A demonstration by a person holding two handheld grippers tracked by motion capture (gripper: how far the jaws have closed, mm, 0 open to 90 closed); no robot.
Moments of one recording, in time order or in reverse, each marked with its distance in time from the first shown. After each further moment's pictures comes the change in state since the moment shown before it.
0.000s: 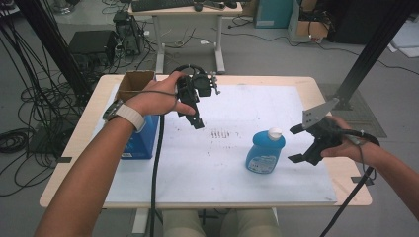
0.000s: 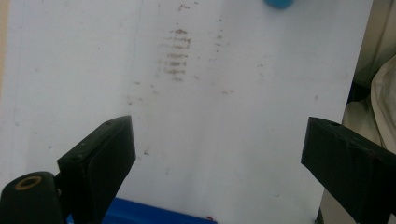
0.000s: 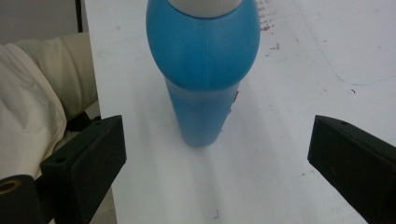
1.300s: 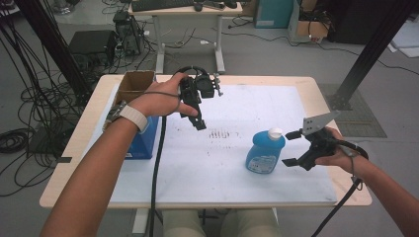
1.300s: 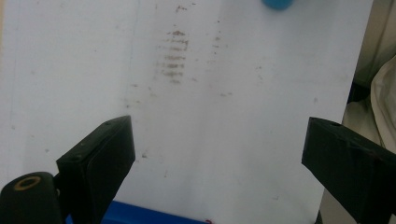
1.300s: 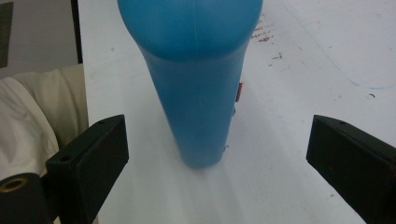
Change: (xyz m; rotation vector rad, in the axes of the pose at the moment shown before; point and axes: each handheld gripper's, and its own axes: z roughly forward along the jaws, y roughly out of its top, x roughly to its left) left arm -0.001 0.005 0.004 0.005 0.000 0.003; right arm -0.001 -0.031 0.025 -0.121 0.014 0.069
